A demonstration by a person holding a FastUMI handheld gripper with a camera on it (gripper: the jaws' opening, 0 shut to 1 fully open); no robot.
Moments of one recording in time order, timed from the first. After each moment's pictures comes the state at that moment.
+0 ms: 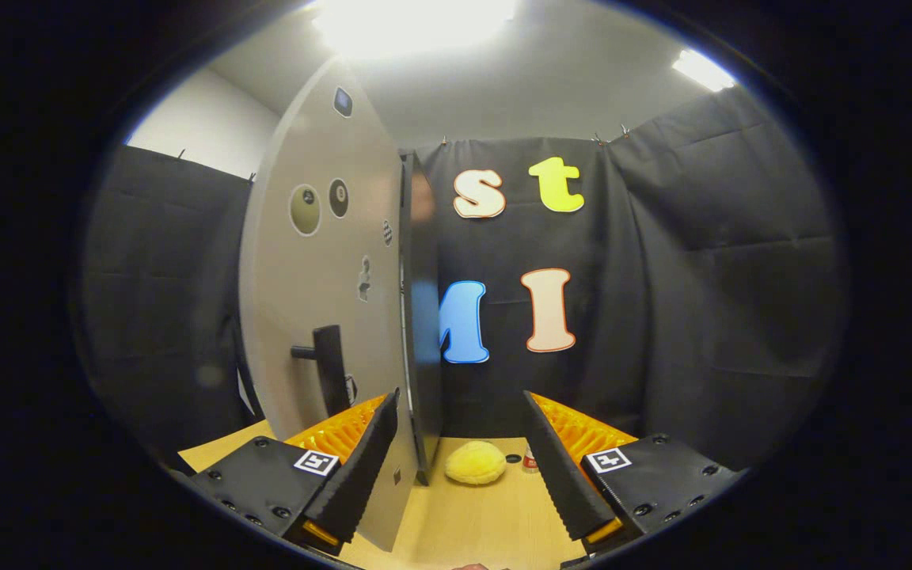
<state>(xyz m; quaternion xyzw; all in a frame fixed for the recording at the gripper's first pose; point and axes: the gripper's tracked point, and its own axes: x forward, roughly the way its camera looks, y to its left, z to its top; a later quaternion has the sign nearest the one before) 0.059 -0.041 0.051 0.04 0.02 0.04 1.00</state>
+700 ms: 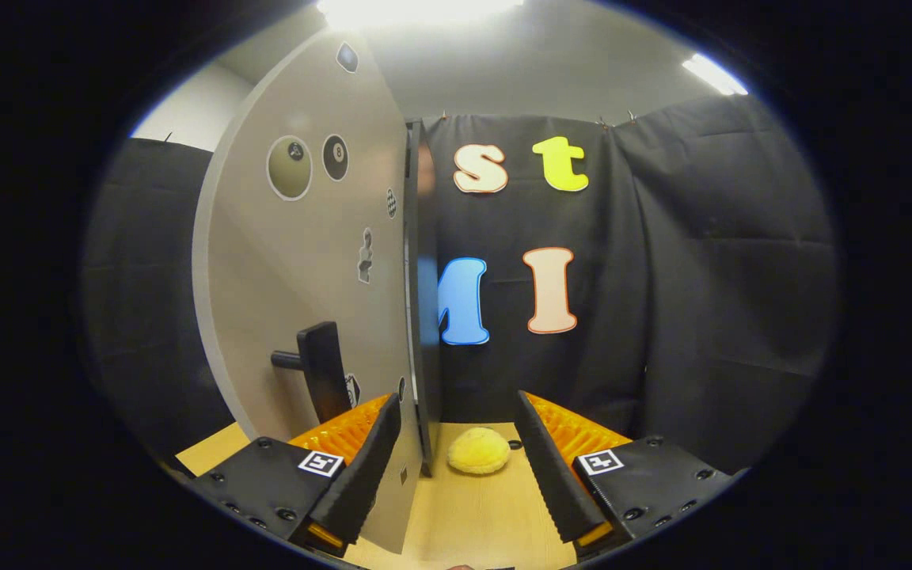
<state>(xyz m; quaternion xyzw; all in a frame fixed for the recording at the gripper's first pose) 0.077 0.013 0.040 0.03 0.07 0.02 1.00</state>
